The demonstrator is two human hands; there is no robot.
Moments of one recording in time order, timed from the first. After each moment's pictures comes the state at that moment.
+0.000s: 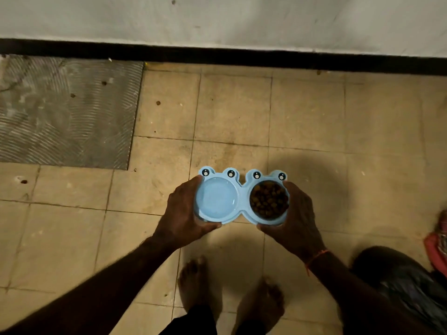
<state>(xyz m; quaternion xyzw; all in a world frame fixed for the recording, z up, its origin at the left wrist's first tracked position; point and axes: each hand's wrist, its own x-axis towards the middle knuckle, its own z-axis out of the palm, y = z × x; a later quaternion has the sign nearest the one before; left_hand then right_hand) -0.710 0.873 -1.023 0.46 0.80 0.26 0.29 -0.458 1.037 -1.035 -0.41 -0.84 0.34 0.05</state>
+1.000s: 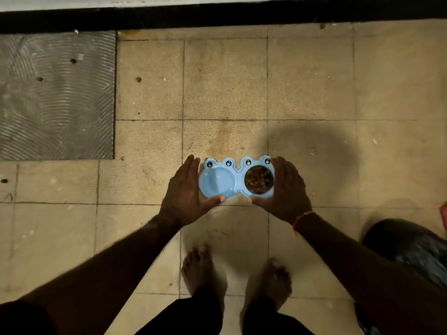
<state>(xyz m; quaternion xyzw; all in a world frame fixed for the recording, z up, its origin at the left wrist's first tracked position) -0.712 0.890 -1.092 0.47 0.83 0.10 0.28 -0.479 1.043 -1.115 -0.44 -0.85 0.27 -0.07</state>
